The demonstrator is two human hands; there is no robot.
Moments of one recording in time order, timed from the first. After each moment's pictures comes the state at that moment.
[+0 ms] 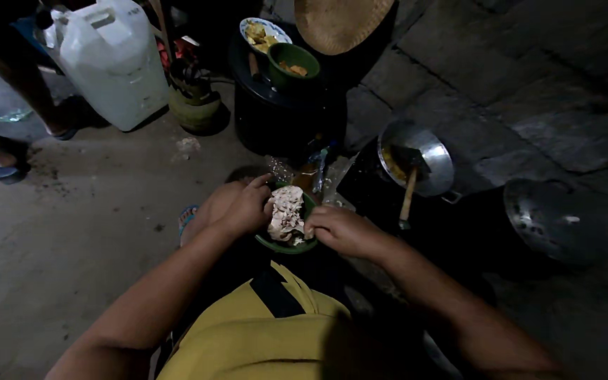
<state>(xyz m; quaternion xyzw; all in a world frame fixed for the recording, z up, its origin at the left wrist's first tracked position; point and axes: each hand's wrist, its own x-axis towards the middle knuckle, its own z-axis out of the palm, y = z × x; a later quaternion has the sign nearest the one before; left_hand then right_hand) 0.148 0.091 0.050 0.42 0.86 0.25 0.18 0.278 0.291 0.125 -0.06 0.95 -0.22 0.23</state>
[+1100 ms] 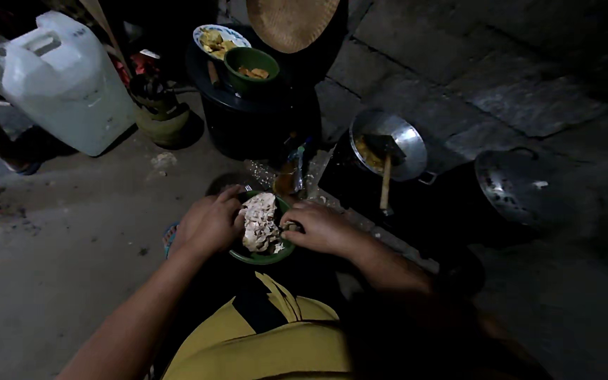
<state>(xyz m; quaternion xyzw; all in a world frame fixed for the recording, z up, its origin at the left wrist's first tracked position) 0.138 0.099 0.032 0.40 0.86 0.26 0.19 0.268 0.302 0.119 0.06 0.95 -0.19 0.25</state>
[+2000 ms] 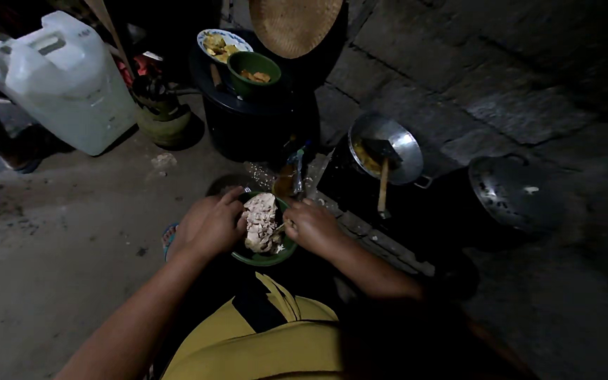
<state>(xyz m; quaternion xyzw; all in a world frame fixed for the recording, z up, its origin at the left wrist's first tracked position) 0.146 0.096 0.049 0.40 0.86 0.25 0.20 0.266 0.285 0.099 0.10 0.98 -0.07 0.17</state>
